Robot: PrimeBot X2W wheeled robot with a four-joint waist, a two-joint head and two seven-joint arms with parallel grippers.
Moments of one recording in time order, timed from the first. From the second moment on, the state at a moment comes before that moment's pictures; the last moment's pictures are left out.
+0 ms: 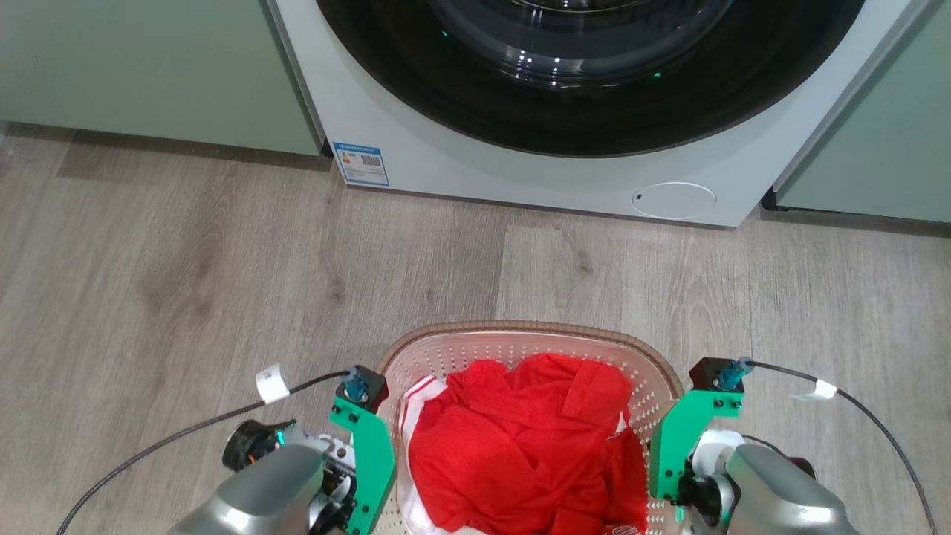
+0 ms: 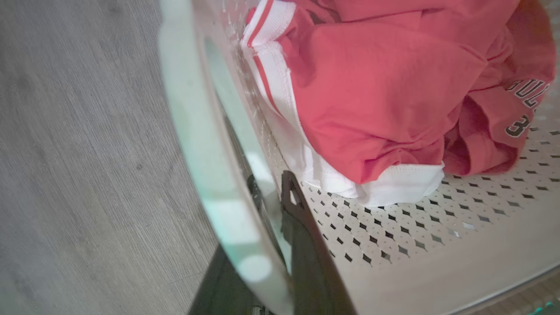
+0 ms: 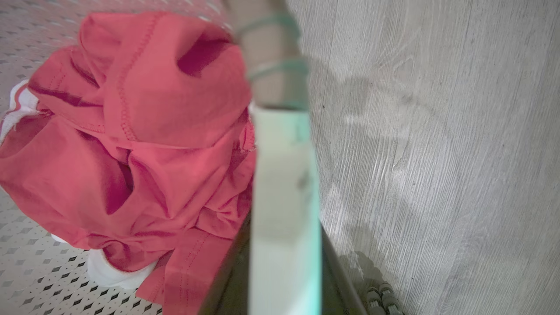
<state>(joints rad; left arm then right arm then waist) -0.57 0.18 -1.27 0.92 -0.90 -0.10 0.26 -0.48 -0.08 0.60 1.07 0.79 0.11 0.21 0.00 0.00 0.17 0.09</state>
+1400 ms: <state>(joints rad) -0.71 0.14 -1.25 0.96 -0.89 -0.08 0.20 -0.50 -0.08 0.36 0.92 0.55 0.11 0.19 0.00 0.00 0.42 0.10</state>
